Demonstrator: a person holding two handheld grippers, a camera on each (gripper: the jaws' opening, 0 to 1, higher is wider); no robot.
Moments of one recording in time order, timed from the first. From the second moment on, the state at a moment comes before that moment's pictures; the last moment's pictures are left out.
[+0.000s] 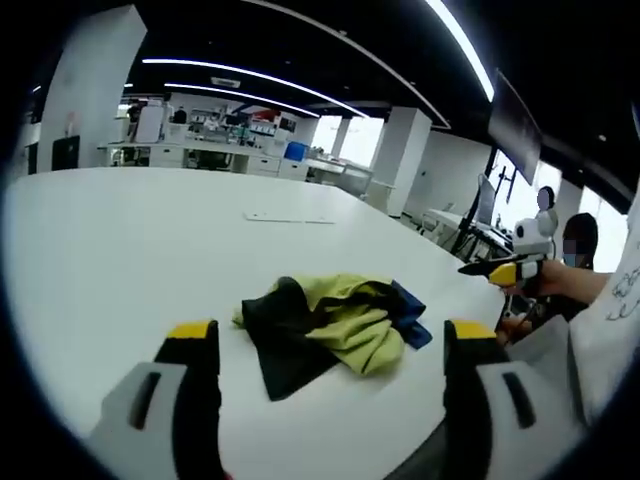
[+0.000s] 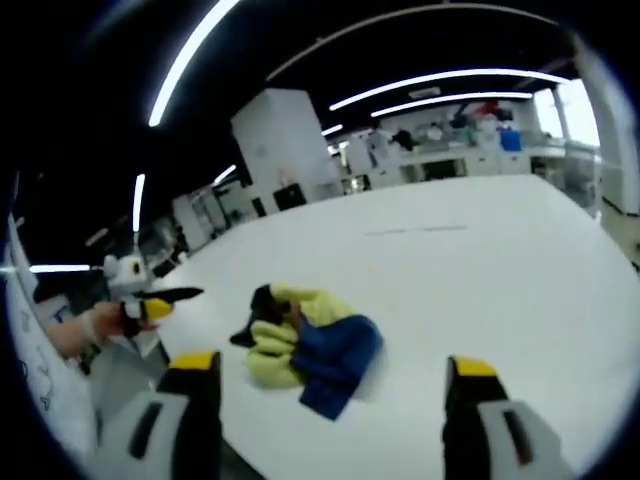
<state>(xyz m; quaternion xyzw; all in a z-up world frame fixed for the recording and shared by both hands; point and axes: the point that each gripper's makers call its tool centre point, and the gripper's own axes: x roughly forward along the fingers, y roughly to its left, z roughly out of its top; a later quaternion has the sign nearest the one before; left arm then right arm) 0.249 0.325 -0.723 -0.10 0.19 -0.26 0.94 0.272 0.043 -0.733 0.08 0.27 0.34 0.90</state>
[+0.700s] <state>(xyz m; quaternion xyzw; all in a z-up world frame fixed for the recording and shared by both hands) 0.249 0.327 -0.726 -0.11 0.19 -0.25 0.94 0.265 0.050 -0.742 0.09 0.28 0.35 0.89</state>
